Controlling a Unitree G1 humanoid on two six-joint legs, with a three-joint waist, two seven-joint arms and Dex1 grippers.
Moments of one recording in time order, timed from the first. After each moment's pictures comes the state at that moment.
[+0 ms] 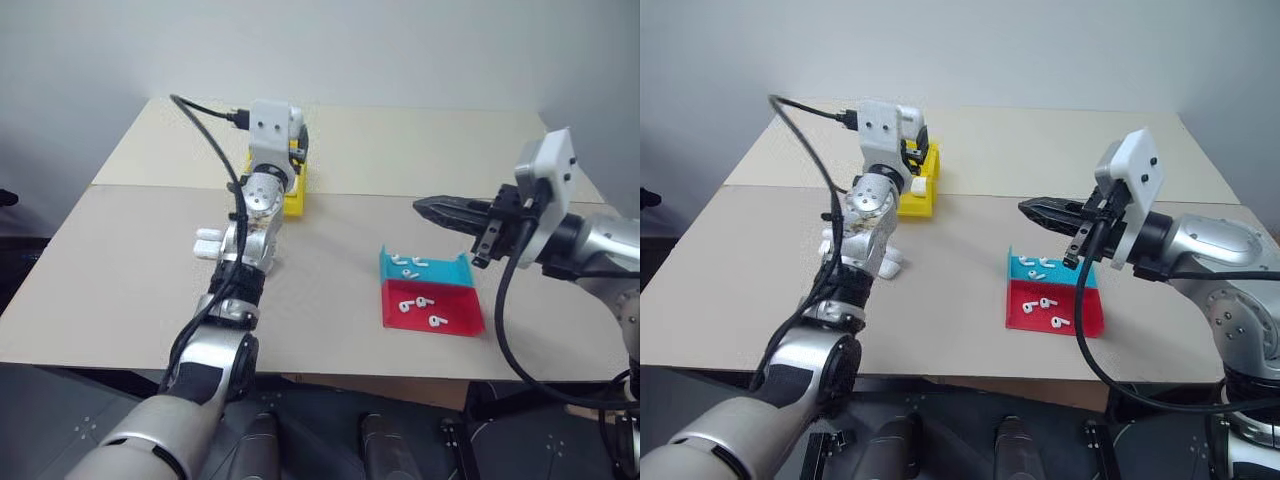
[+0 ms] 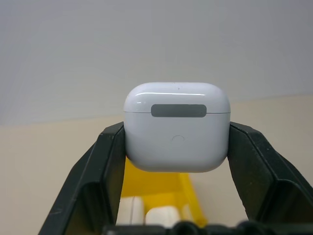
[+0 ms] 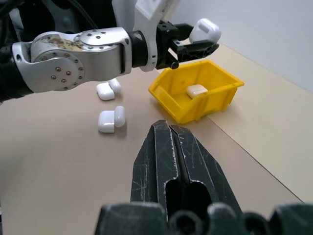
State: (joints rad) left arm -1.12 0.09 0.09 0.81 0.01 0.08 0.10; right arm -0.49 -0.87 -0.21 -0.49 0.83 0.80 0.67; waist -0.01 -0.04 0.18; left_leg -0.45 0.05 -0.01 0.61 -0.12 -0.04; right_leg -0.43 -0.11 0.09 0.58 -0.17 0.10
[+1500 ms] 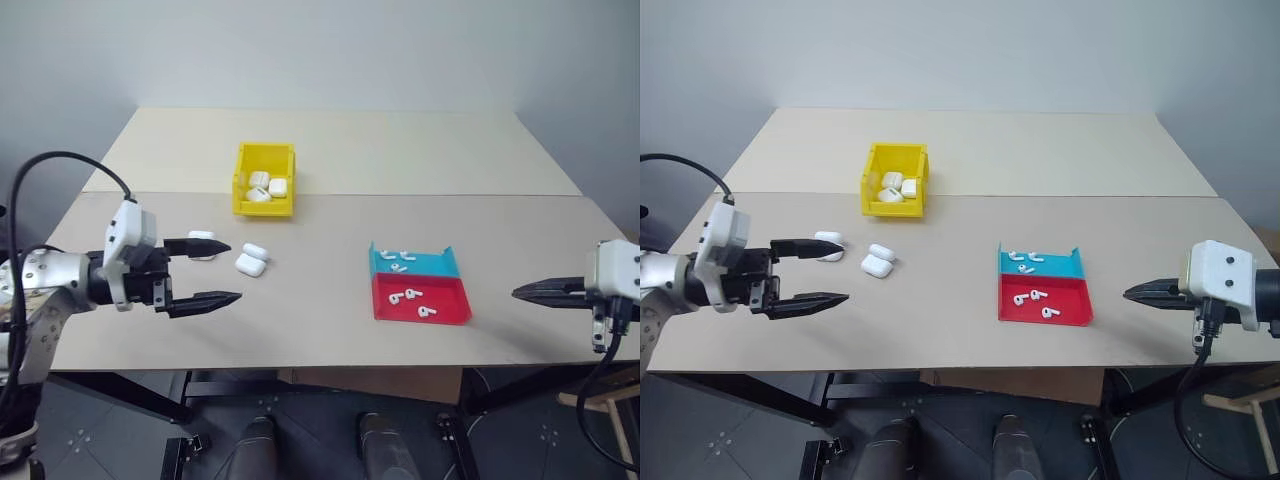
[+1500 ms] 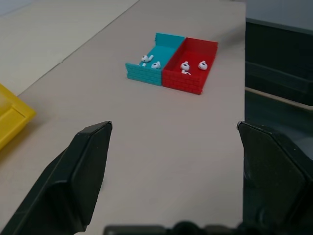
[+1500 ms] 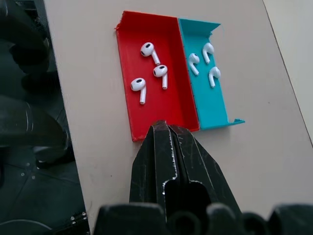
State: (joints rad) left arm -0.22 0.97 0.26 -0.27 -0.68 0.53 -1.25; right arm 0.00 -1.19 -0.42 -0.14 0.38 0.05 1.37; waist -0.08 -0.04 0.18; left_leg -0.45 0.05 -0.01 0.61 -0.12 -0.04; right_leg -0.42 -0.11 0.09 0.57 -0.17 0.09
